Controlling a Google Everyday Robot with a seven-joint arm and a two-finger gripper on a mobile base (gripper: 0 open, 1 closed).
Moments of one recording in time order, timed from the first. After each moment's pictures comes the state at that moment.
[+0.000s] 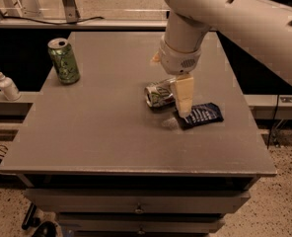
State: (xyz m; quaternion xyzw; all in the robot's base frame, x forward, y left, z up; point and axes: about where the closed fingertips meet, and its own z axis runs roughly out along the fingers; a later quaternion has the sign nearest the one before) arm 0.571 -0.064 0.851 -0.82 0.56 -0.01 0.09
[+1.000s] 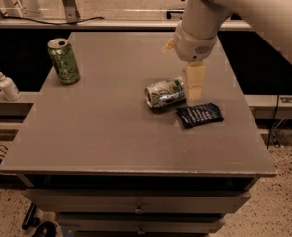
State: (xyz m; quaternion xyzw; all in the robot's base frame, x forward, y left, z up) arm 0.591 -0.092 0.875 -0.79 0.59 0.00 0.12
